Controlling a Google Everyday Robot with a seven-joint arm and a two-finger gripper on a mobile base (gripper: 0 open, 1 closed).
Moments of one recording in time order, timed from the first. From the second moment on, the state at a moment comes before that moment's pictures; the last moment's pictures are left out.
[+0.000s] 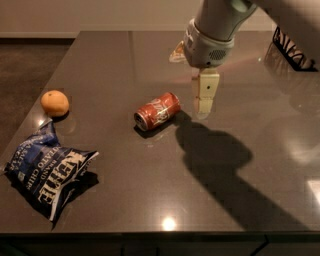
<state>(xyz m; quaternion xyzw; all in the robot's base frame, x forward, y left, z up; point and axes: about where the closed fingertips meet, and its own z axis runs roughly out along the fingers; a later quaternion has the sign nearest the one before) 0.563 -0.071 0.928 -0.79 0.59 0.01 0.15</state>
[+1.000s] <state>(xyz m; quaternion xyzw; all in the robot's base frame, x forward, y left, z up) 0.557 -0.015 0.881 -0.88 0.46 0.00 0.08</state>
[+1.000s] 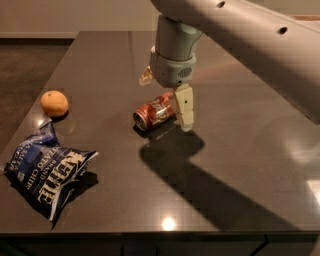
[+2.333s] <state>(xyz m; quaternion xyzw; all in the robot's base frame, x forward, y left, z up) 0.552 0.005 0.844 -0.90 0.44 0.00 0.03</state>
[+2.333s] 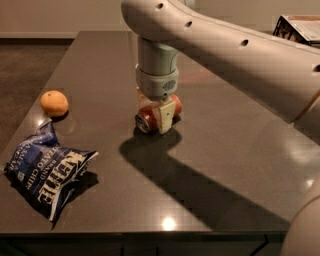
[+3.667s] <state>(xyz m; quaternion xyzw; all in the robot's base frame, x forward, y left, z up) 0.559 0.000 0.926 -0.77 0.58 0.16 0.22</state>
